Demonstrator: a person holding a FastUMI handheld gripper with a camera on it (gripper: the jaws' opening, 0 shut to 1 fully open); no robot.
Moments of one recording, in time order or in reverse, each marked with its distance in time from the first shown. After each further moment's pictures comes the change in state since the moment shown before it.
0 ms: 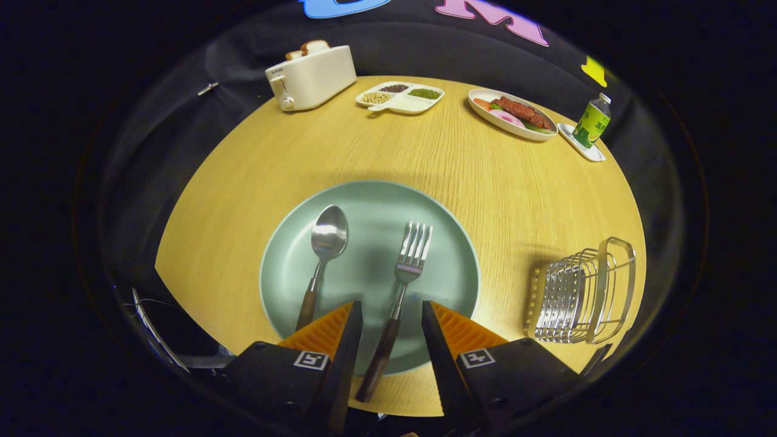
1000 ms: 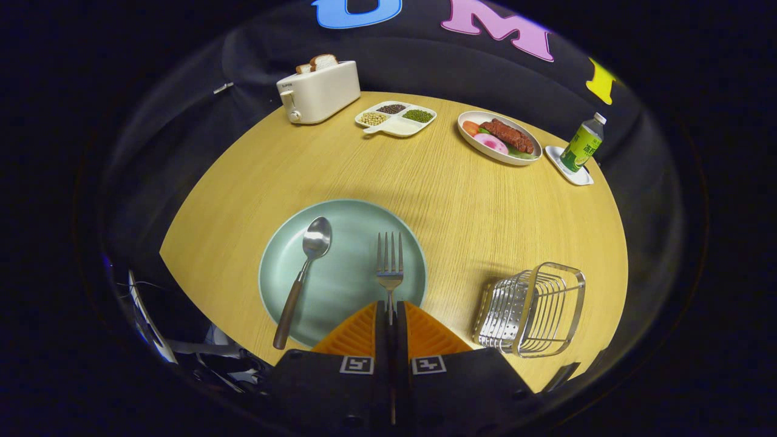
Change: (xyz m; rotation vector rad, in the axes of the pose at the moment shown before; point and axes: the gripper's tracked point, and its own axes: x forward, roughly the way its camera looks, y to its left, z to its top) arm -0.054 -0.037 0.022 -0.090 -0.093 0.037
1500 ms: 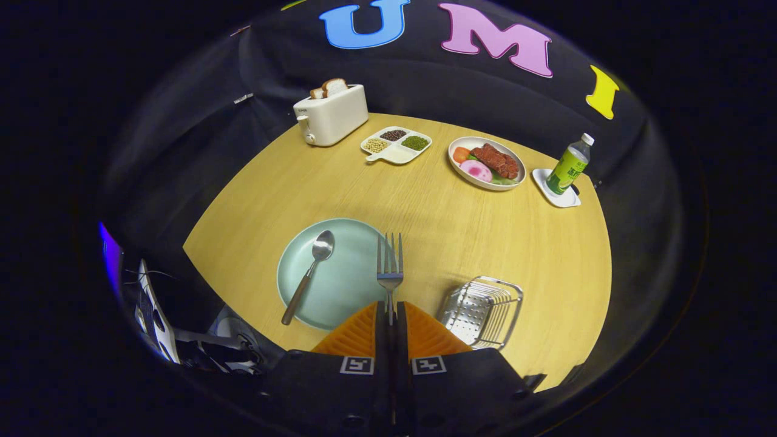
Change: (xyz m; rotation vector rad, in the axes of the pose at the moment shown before) arm -0.088 -0.057 0.020 -0.057 -0.035 0.056
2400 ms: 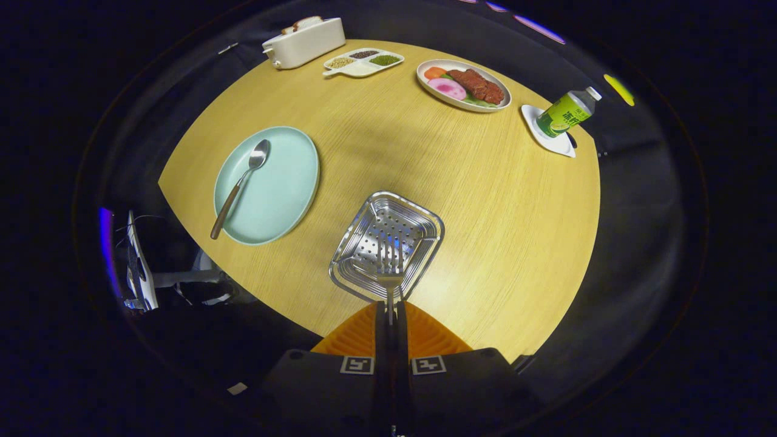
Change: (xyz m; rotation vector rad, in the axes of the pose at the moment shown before) arm 0.009 -0.096 -0.069 -0.100 0.455 -0.041
